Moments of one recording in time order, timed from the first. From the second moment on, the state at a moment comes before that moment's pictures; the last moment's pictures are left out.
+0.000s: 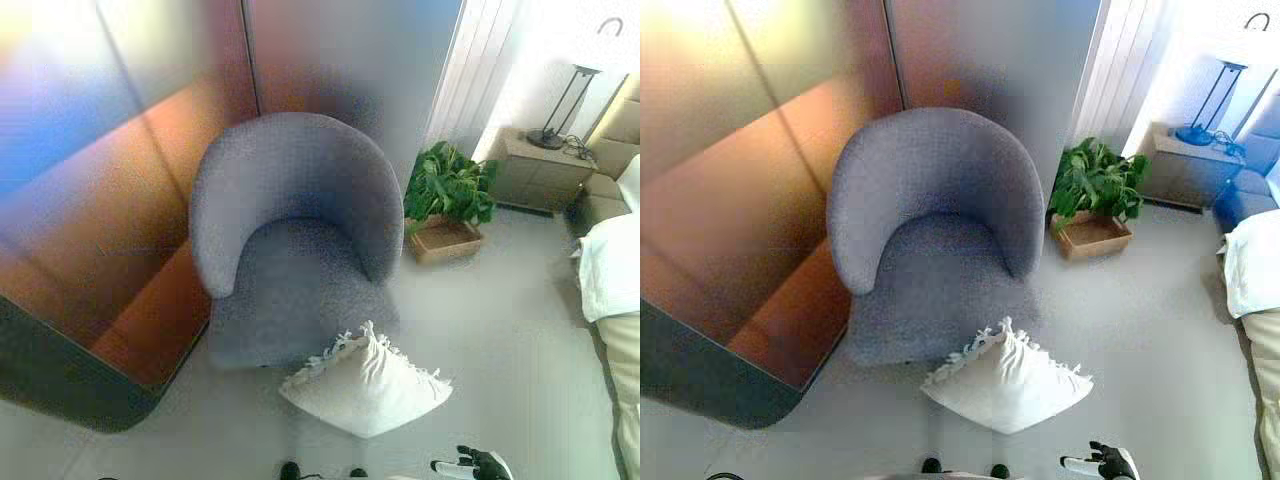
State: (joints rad) left arm 0.00 0.33 -0.21 1.36 -0.12 0.06 -0.22; right arm -0.01 -0.31 0.15 1.33 0.06 -0.13 -0.09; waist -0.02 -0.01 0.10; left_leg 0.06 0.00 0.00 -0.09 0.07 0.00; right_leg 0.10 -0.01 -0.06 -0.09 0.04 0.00
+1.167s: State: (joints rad) left arm -0.11 0.34 -0.24 1.31 -0.18 0.07 -0.25; right arm -0.35 -0.52 0.26 1.26 -0.14 -0.17 -0.24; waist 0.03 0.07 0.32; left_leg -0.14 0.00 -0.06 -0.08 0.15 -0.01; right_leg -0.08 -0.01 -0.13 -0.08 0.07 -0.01
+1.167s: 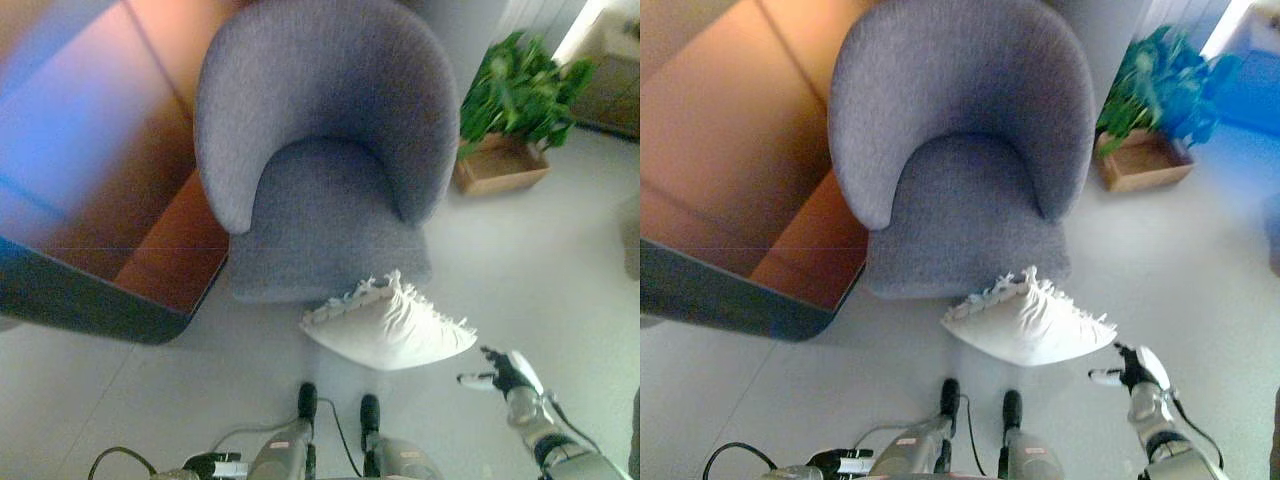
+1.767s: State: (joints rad) left arm -0.22 0.36 -0.32 1.26 -0.30 0.02 -0.27; right arm -0.74 -0.66 0.38 1.19 -0.13 -0.16 -0.21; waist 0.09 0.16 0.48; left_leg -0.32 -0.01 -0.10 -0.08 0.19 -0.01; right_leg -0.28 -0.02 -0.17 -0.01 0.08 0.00
